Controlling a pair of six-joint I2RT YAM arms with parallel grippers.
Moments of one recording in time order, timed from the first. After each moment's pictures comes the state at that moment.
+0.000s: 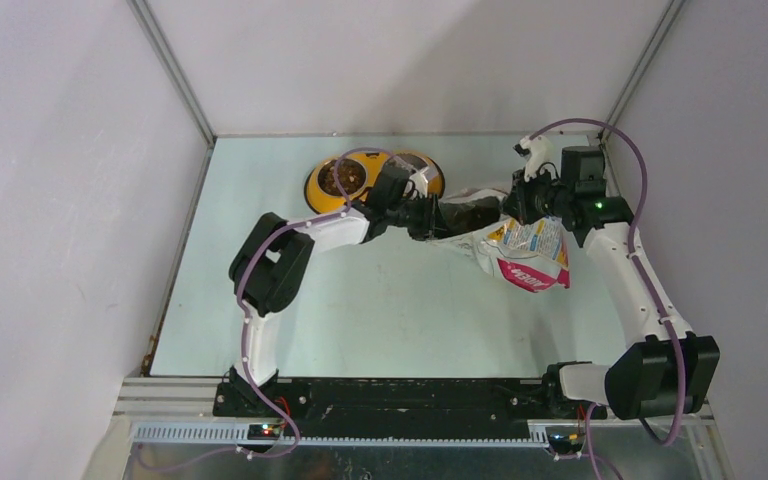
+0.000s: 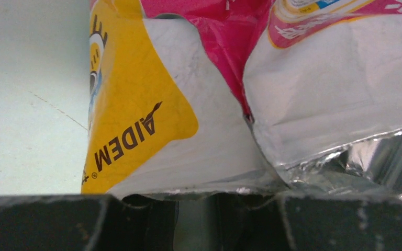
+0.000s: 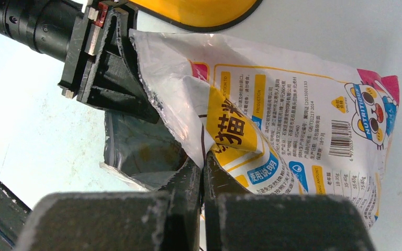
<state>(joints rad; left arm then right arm) -0.65 2.04 1.38 0.08 0.67 -0.68 0.09 1.28 1.17 -0.56 -0.50 -0.18</state>
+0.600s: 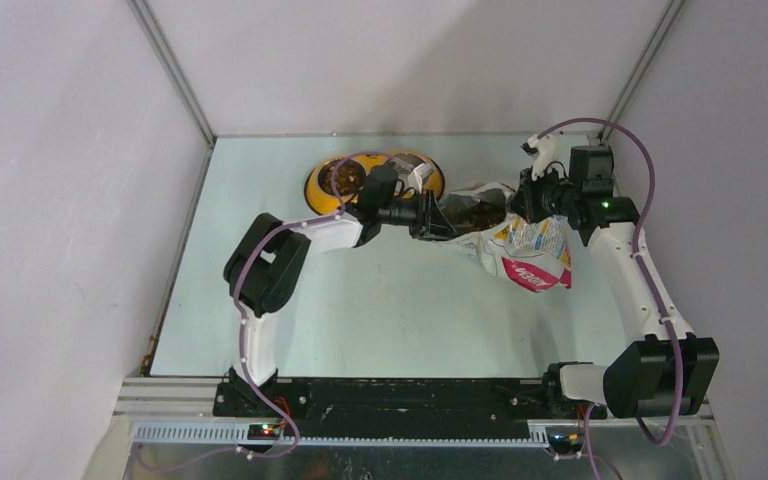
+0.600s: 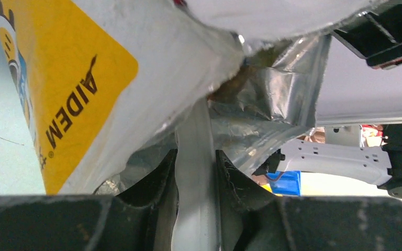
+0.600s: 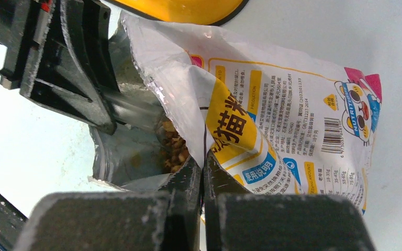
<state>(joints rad) -0.62 2.02 1.29 0.36 0.90 -0.89 0.04 1.28 1.17 -0.57 -0.52 -0.20</state>
